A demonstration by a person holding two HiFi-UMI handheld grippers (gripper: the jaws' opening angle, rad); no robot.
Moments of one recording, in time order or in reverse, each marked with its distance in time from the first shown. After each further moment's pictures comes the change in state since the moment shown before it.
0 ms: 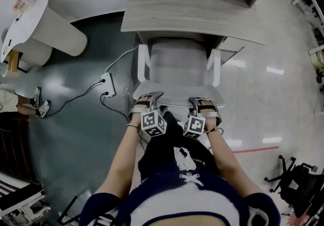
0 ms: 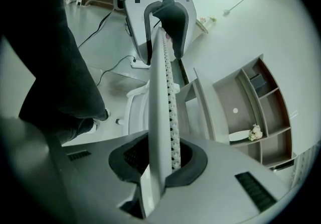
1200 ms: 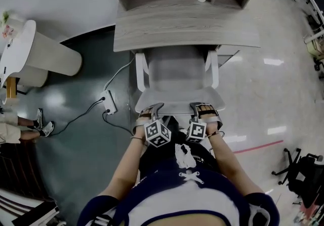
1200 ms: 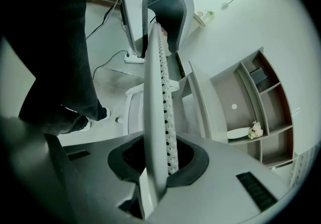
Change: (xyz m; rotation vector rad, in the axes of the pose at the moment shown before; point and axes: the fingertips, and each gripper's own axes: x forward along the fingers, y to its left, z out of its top) left arm 0.021 0.041 0.004 -0.113 0.038 -0.091; right arm 0.032 -0.048 -0.008 0.027 0.033 -0.005
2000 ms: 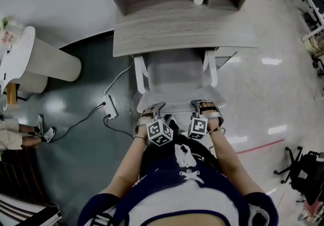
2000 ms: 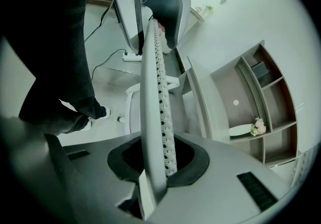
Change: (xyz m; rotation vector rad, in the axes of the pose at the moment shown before) left arm 0.009 0.014 0.013 0.027 -0.032 0.021; right arm 0.010 -0.024 -0.008 0.035 0.013 0.016
